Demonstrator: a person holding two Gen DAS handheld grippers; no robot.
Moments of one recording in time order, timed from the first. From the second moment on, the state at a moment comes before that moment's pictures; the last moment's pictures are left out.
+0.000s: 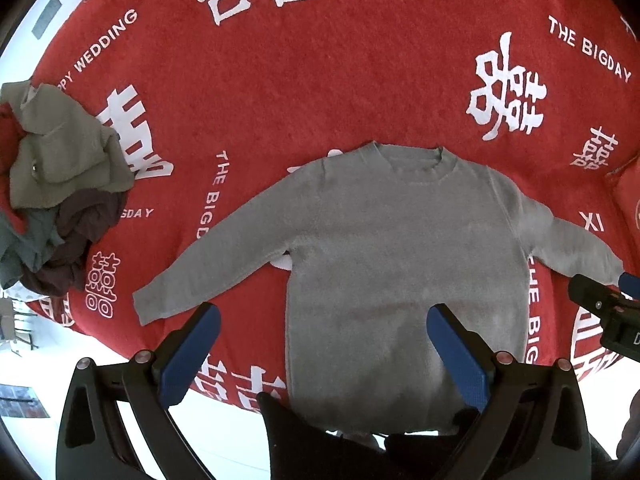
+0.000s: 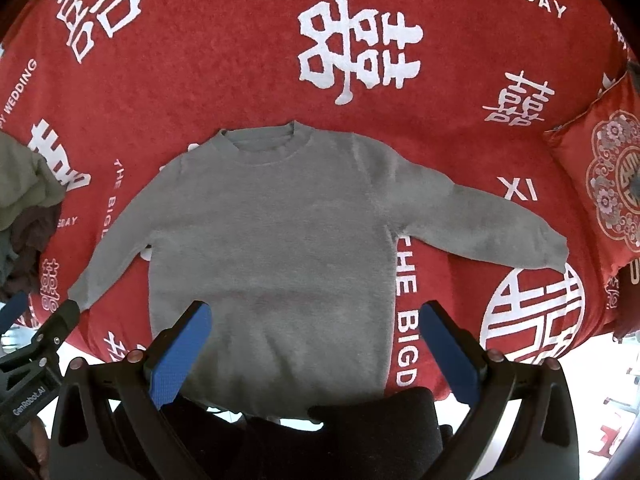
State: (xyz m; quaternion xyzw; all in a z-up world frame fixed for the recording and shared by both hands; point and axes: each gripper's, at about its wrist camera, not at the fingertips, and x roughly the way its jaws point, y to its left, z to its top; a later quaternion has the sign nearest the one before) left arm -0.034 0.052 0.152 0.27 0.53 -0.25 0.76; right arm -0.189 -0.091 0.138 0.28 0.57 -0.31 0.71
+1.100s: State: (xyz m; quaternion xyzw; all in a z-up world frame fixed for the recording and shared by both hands) left arm -0.027 0.067 0.135 0.26 0.56 -0.23 0.75; right arm -0.203 -0.096 0.135 0.28 0.56 -0.33 0.70
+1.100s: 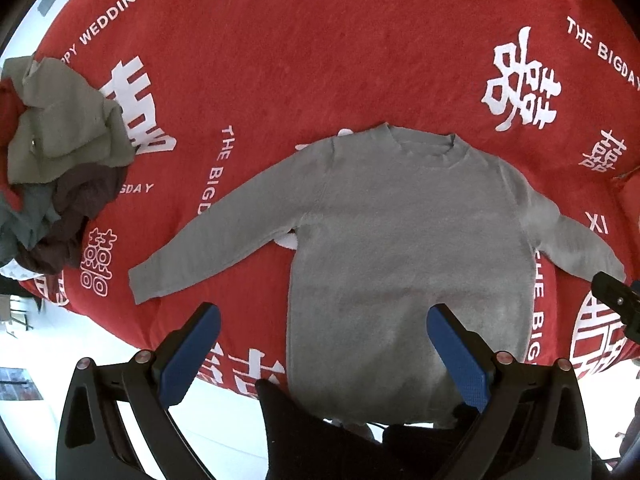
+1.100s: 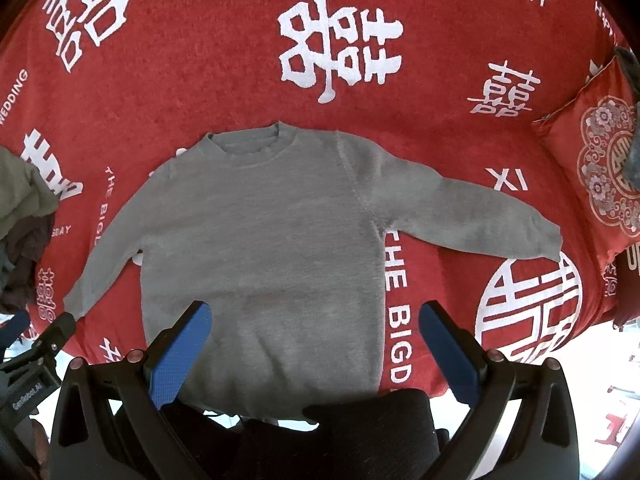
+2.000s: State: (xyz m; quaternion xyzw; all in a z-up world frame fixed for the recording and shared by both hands) left arm 0.009 0.073 0.078 0.24 0.61 -0.21 0.73; right arm -0.194 -0.105 0.102 0.28 0.57 -0.33 0.70
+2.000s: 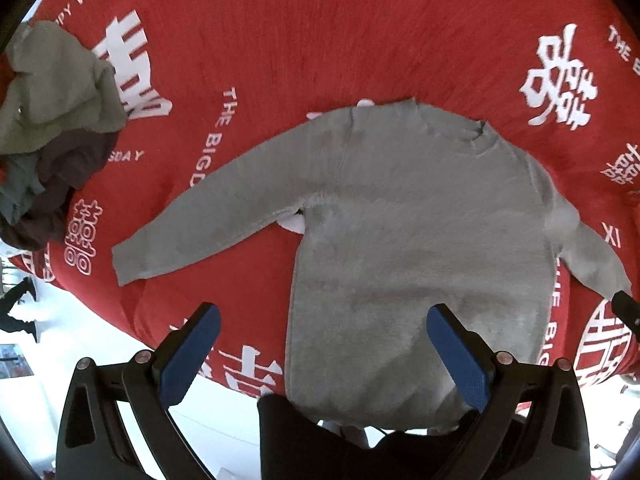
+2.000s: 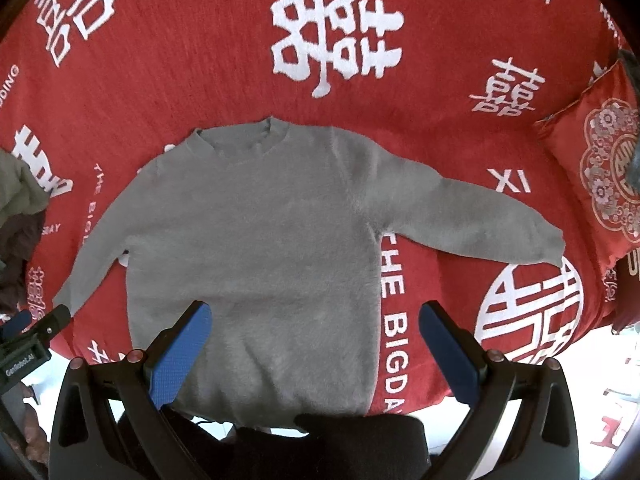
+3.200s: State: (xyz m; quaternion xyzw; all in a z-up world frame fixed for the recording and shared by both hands) left arm 0.094 0.148 -0.050 0.00 0.62 -0.20 0.76; right arm -0.127 -0.097 -0.047 0.23 0.61 -0.27 0.71
